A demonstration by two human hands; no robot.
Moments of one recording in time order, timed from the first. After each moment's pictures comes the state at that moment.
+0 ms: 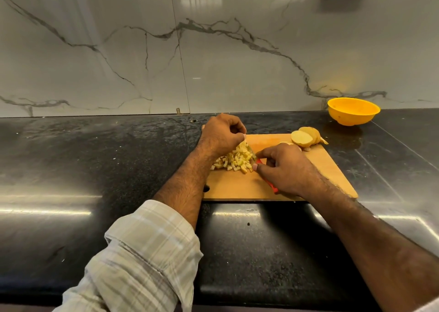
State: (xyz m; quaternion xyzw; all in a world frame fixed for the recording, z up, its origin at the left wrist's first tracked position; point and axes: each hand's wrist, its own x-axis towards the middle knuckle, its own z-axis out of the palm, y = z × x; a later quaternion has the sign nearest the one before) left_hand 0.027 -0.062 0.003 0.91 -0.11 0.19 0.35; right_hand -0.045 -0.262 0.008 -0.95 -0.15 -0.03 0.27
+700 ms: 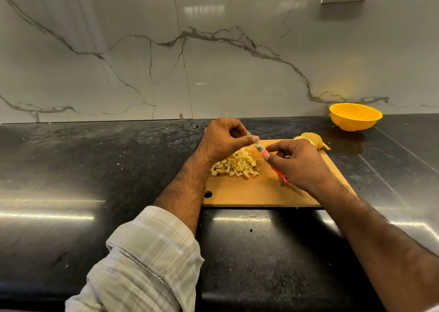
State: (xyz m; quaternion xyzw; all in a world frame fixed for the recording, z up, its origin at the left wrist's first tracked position) left_hand 0.025 -0.055 0.006 0.89 -0.14 0.19 0.40; right_hand -0.032 -0.276 0.005 -0.88 -0.11 -0.07 0.45
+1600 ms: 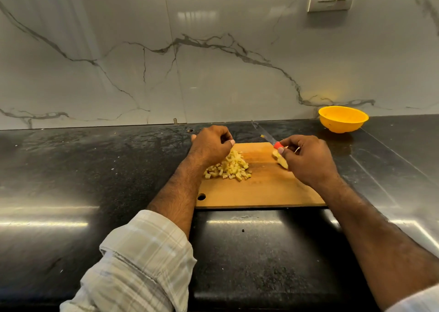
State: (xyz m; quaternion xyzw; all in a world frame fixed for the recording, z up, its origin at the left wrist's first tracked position) left_hand 0.037 -0.045 -0.003 0.94 -0.06 0.16 0.30; right_hand -0.013 -0.311 0.000 -0.90 -0.09 -0.21 0.37
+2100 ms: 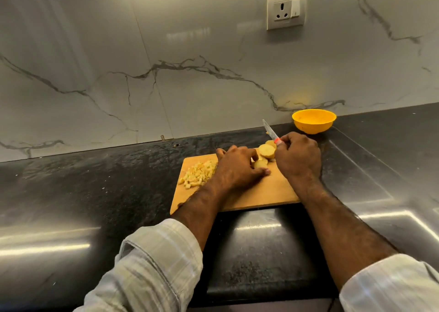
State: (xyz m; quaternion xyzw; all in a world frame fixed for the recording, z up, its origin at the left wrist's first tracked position) left_hand 0.004 -0.179 0.000 0.98 -0.13 0.10 0.09; right_hand -0.016 -0.343 0.006 -0.86 0.04 -0.35 0.36
